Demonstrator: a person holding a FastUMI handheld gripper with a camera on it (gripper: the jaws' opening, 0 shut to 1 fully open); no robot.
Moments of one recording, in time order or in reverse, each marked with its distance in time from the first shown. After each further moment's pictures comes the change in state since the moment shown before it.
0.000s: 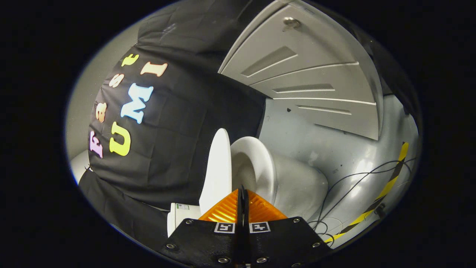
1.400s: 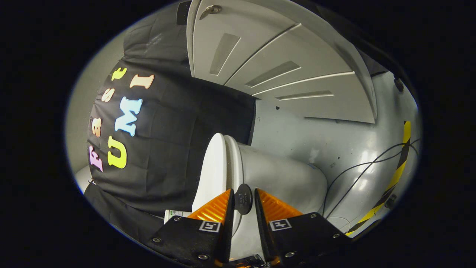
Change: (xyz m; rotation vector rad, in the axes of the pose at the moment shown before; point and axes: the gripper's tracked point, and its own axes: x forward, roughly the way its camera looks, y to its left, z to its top) arm 0.024 -0.077 -0.020 0.148 -0.036 -0.023
